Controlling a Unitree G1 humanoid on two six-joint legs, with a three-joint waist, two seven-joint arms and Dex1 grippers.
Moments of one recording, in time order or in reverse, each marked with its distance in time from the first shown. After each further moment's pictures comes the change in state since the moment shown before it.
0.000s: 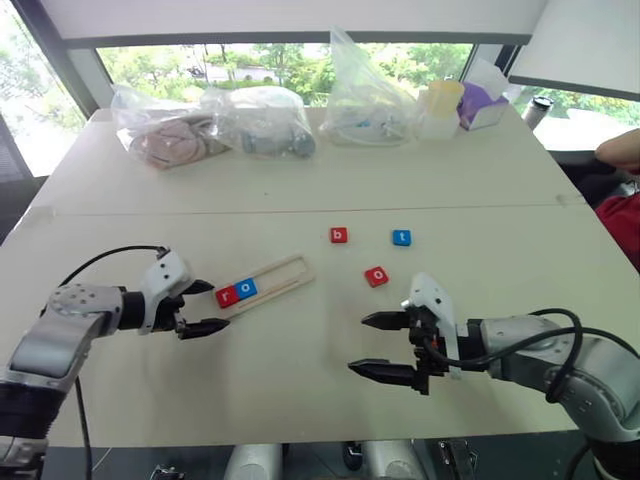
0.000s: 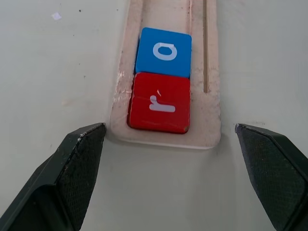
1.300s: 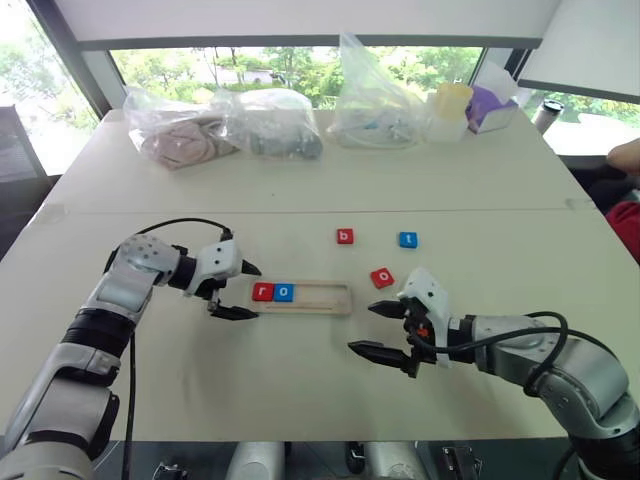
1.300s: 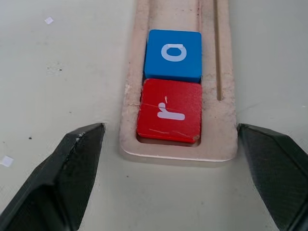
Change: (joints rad) left arm -0.440 -0.172 -0.255 0.502 0.247 -0.478 -0.337; right arm 0.003 0.057 0.034 0.050 -0.118 -0.021 -0.092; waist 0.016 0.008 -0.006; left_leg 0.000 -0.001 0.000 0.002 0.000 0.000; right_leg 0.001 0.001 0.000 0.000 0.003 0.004
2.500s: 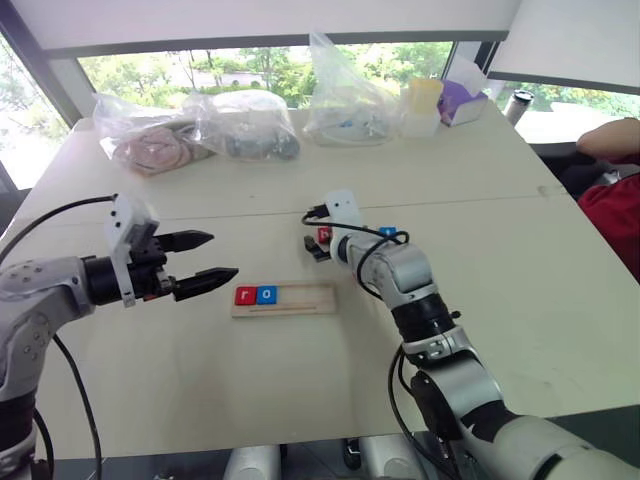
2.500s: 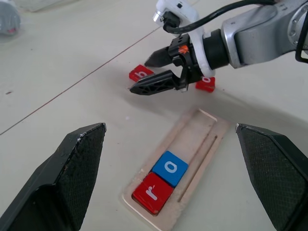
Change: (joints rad) left arm 0.419 0.118 0.634 -0.884 -0.614 0.924 0.489; right arm -0.688 0.768 0.060 0.960 -0.558 -0.069 -0.605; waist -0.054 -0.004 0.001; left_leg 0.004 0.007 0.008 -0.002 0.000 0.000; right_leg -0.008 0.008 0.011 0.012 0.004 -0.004
